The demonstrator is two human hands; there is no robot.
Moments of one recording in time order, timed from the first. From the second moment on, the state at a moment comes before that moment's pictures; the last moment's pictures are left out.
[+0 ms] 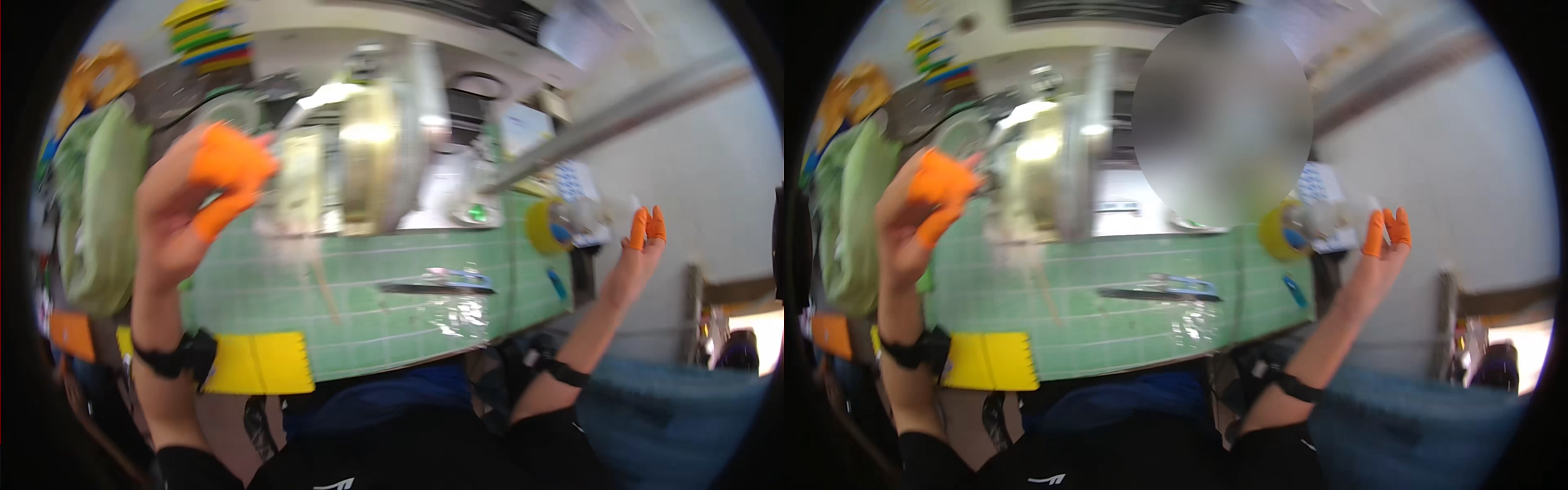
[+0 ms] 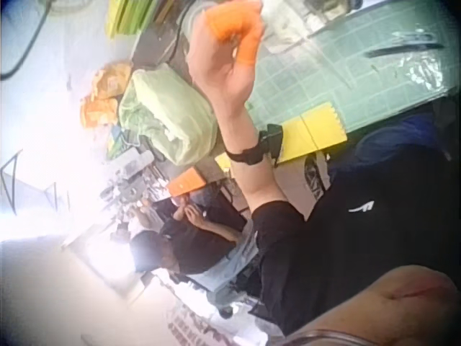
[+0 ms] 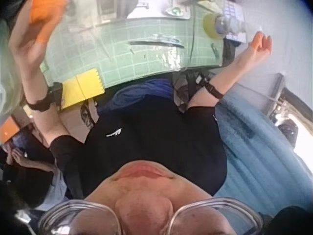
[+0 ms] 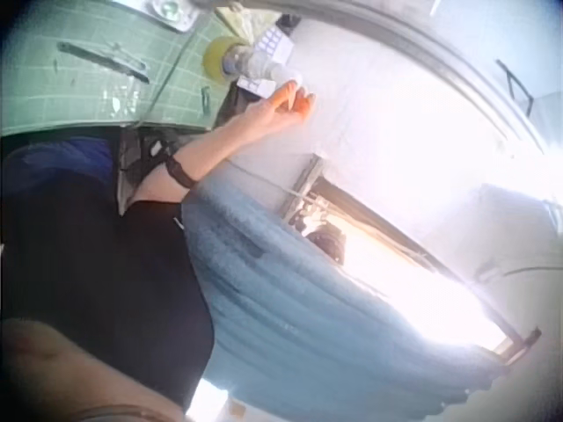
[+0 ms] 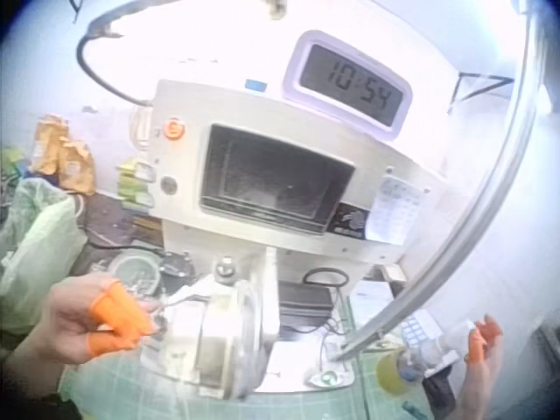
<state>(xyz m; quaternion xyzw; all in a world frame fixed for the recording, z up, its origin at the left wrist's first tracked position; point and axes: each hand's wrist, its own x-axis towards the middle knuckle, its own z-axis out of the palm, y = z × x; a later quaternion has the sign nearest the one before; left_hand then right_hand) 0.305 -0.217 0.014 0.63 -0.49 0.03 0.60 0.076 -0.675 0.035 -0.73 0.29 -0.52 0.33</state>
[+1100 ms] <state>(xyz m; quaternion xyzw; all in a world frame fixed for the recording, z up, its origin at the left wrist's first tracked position) 0.315 -0.215 0.007 0.64 -0.53 0.10 0.54 0.229 -0.451 0.061 -0.79 -0.13 -0.43 0.42</state>
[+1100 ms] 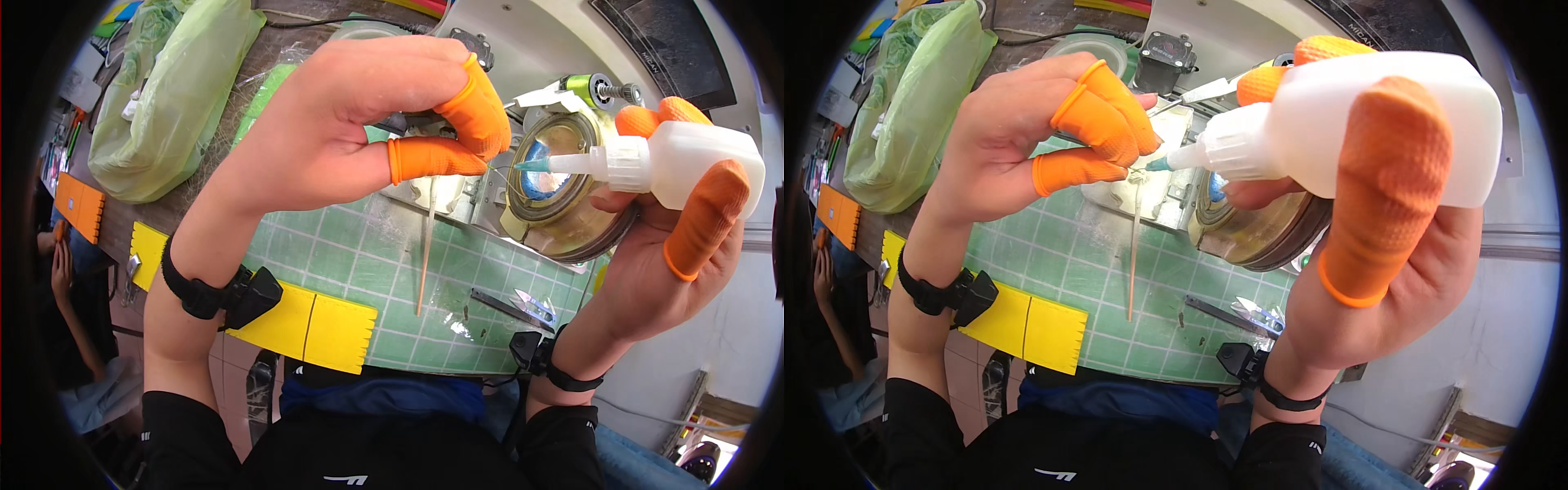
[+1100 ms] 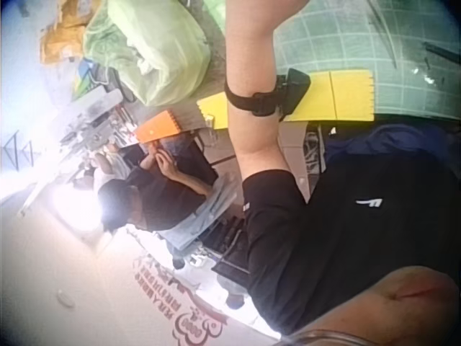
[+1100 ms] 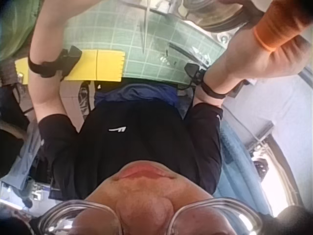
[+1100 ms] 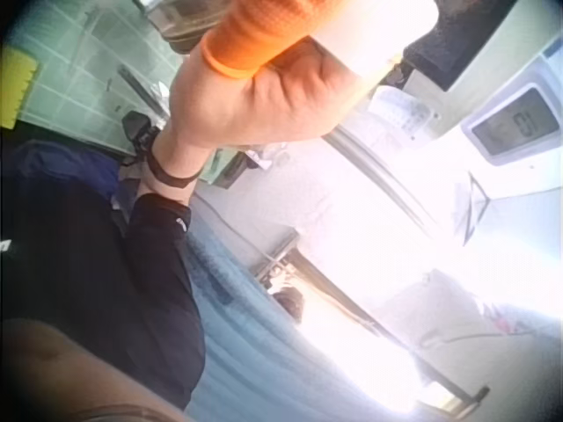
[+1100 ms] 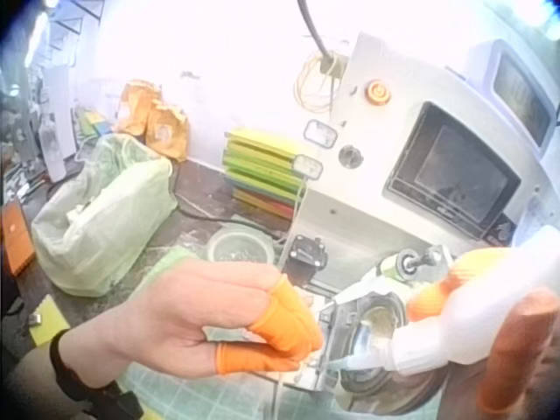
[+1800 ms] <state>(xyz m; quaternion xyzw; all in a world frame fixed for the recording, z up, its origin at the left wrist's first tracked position) 0.315 -0.223 0.011 0.64 -0.54 0.10 0.53 0.215 -0.445 0.069 -0.78 -0.14 -0.37 0.48</state>
